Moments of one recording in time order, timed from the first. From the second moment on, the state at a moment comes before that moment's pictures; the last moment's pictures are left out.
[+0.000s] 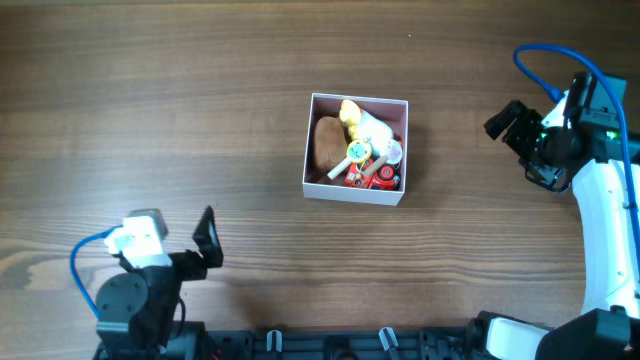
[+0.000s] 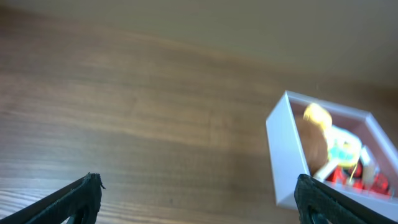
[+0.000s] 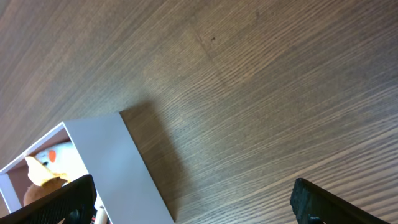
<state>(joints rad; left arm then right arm) -0.07 0.15 0.50 -0.70 -0.01 -0.23 -0.25 1.42 1.18 -0.89 -0.20 0.47</state>
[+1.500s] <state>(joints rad) 0.00 0.01 0.16 -0.65 0.06 -0.15 -0.24 1.34 1.18 -0.89 -0.20 0.47</state>
